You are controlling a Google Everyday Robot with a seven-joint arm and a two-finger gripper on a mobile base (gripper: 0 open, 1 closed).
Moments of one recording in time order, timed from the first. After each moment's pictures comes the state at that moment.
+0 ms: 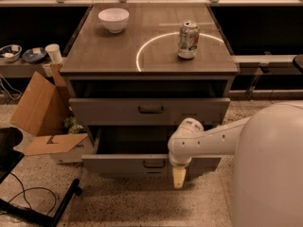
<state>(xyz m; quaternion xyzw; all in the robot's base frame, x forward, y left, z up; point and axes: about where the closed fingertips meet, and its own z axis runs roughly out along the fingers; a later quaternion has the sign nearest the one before) 0.552 -0.115 0.444 -0.69 0.72 -0.06 0.08</state>
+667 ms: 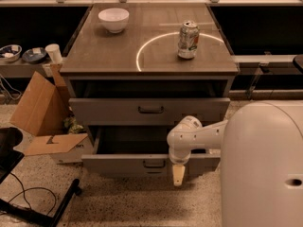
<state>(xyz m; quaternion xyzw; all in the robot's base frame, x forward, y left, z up) 0.574 -0.118 0.414 -0.69 0.72 -0.04 0.06</state>
